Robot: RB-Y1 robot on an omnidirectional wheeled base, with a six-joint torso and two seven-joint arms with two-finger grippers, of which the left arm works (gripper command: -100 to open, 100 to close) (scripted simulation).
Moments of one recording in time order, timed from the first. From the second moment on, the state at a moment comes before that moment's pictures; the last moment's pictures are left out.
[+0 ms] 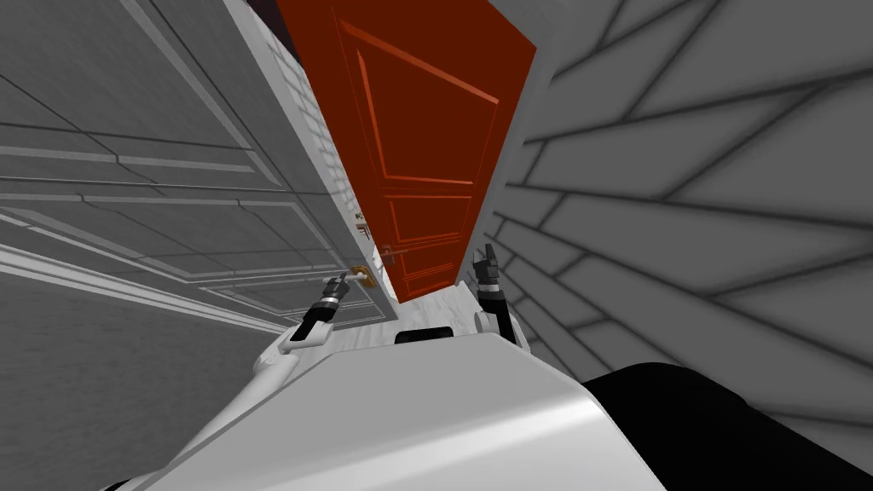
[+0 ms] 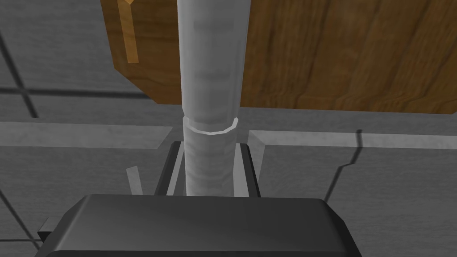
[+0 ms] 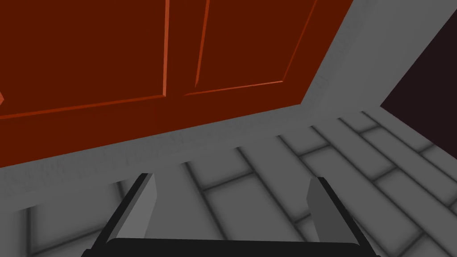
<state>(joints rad) 0.11 0.52 0.03 -1.16 0.14 -0.46 0.38</state>
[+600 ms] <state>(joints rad) 0.16 0.57 0.00 -1.19 0.14 -0.52 0.43</state>
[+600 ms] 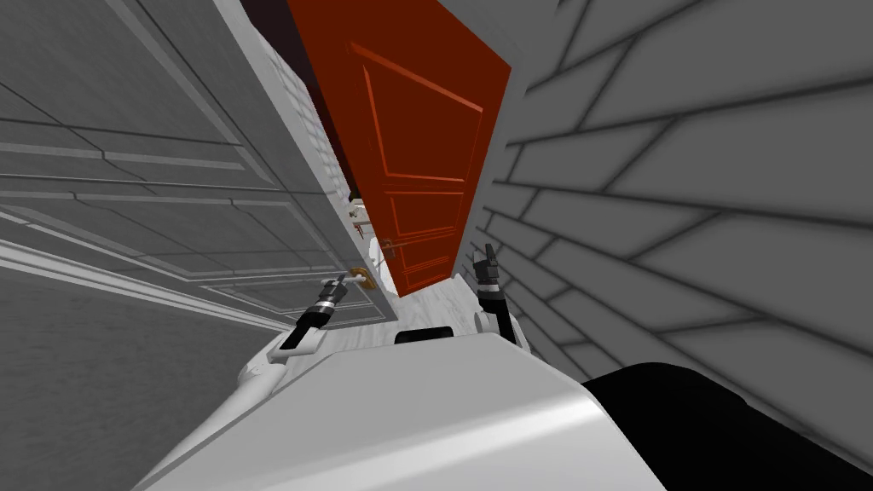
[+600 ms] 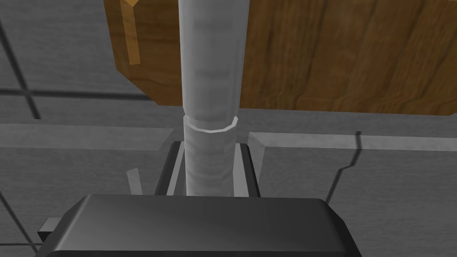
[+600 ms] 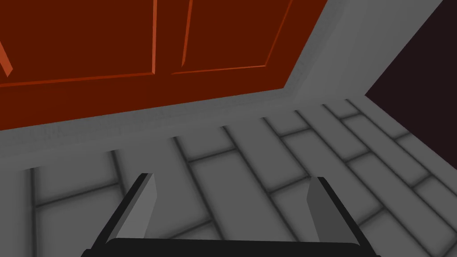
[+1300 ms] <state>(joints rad) 0.23 0.64 -0.05 -1.20 0.14 -0.61 0.49</state>
